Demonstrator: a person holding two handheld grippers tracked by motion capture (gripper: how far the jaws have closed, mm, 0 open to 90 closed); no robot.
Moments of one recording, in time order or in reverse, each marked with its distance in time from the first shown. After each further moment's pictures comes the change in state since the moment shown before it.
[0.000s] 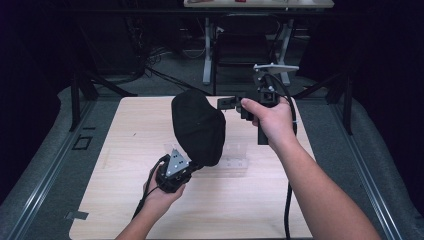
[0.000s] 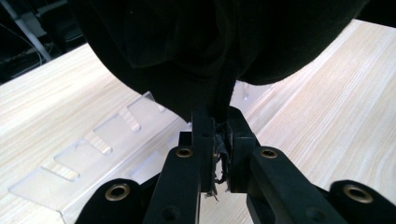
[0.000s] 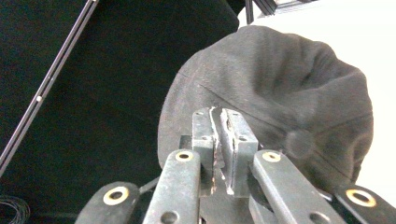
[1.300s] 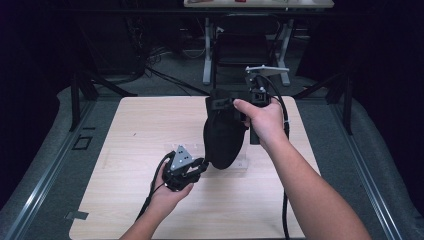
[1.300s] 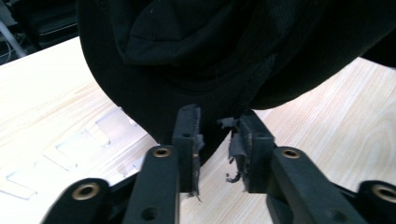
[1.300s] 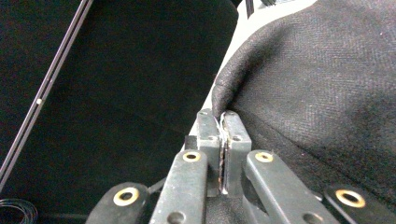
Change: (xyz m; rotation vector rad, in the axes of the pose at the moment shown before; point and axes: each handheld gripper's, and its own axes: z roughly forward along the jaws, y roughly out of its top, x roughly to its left) left arm -0.011 0.019 0.006 -0.017 -0.065 -0.064; right arm -0.003 0.002 0.020 0.024 0.003 0.039
